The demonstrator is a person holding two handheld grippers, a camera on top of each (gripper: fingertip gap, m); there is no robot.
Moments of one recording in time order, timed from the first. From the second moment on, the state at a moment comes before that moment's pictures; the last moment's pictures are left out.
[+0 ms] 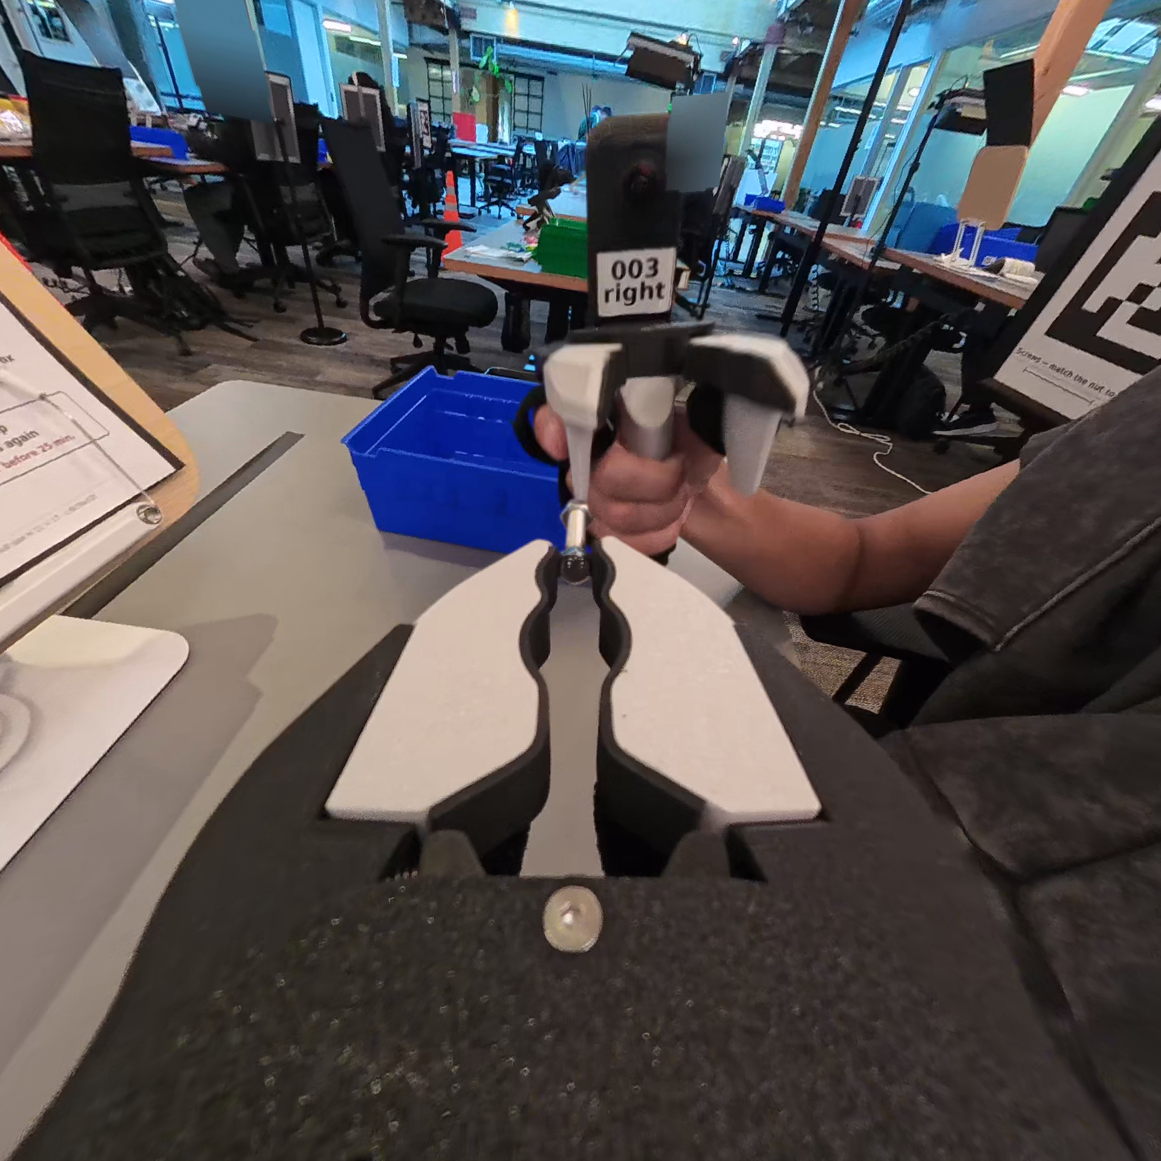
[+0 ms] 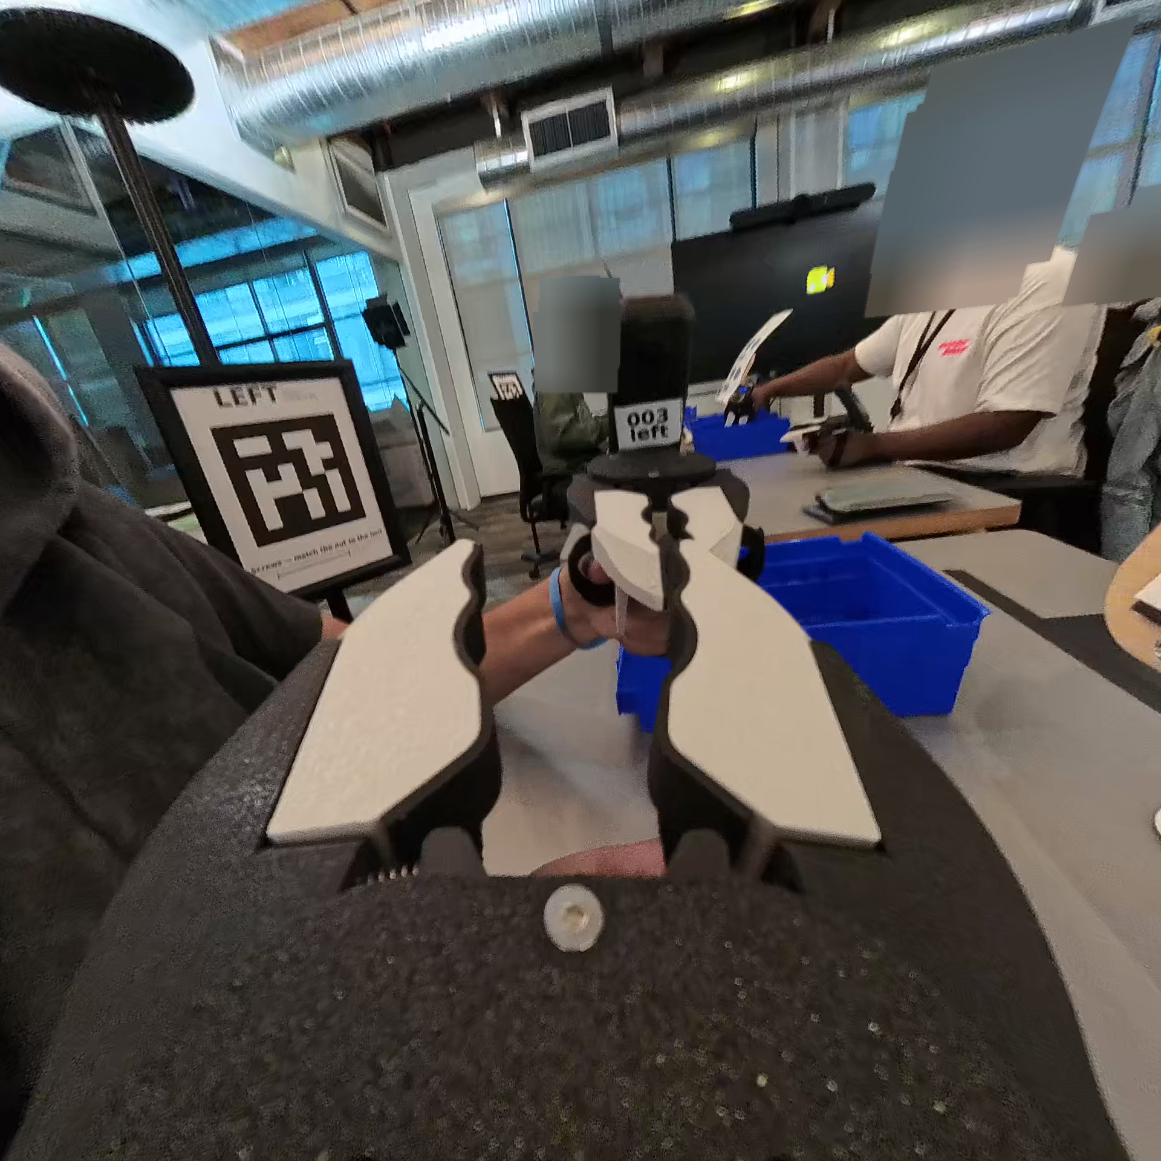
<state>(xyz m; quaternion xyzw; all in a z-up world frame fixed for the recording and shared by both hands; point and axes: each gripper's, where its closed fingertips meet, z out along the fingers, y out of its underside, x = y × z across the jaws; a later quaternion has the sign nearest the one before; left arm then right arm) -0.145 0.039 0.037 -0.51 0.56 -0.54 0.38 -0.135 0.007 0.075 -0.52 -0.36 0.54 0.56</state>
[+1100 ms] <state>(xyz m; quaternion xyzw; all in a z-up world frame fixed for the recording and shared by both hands) -0.148 0.040 0.043 -0.50 0.55 -0.55 0.38 -0.148 0.019 0.040 -0.57 -0.38 0.49 0.53</state>
